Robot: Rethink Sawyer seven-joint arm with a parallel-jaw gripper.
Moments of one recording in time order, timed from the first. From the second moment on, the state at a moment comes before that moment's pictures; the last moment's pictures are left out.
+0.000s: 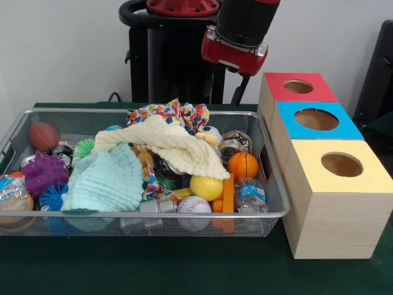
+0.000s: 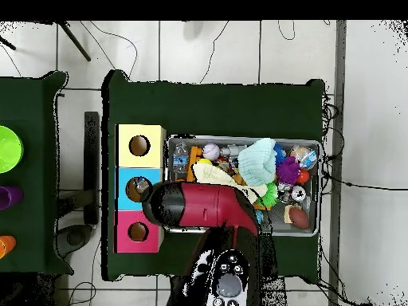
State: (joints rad) arm 0.02 -0.70 -0.22 1.70 -0.08 0.66 1.93
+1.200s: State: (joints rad) arm -0.04 -0.61 -0.14 1.69 -0.16 0.61 1.93
